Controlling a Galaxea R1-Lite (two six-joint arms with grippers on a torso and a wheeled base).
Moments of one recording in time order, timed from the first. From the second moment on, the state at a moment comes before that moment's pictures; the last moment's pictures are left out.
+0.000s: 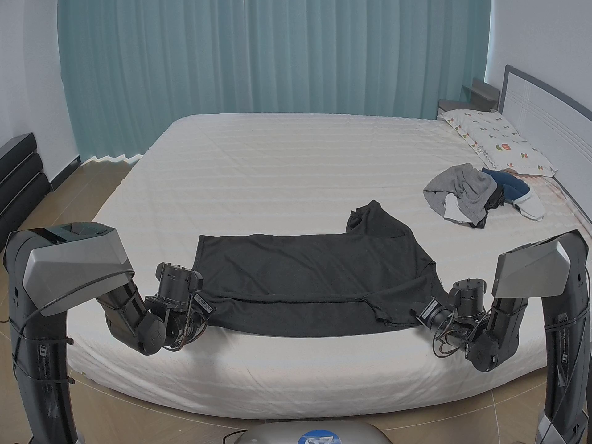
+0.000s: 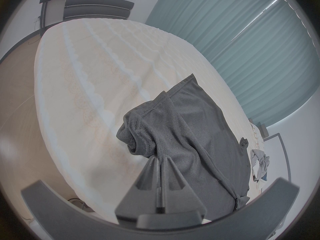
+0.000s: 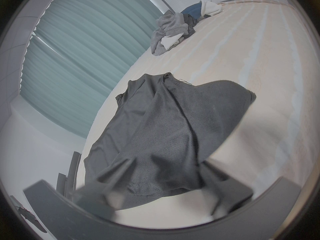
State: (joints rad) left arm -0.30 2.30 -0.77 -0.74 0.21 -1.06; right arm 0.24 2.46 -0.58 -1.36 -0.08 0.91
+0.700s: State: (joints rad) left arm -0.29 2.22 -0.71 -0.73 0.21 -1.03; right arm 0.24 2.35 -0.41 -1.40 -0.06 0.91
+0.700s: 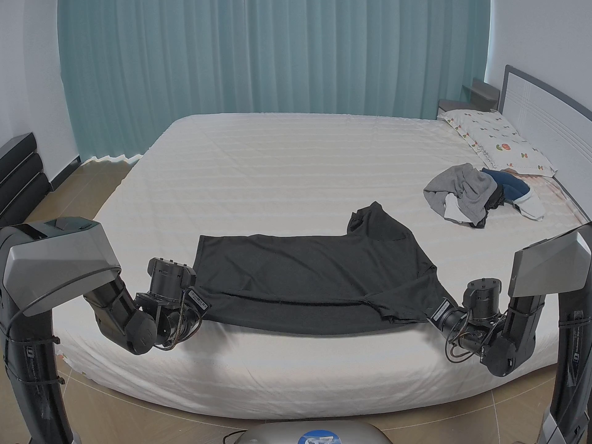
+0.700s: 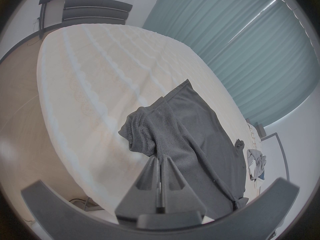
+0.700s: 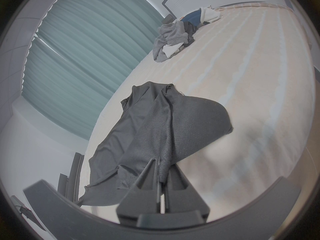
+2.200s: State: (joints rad) left arm -0.29 2.14 -0.52 -0.73 0.16 -0.88; right arm 0.16 2.35 -0.16 -1.55 -0.02 0.82
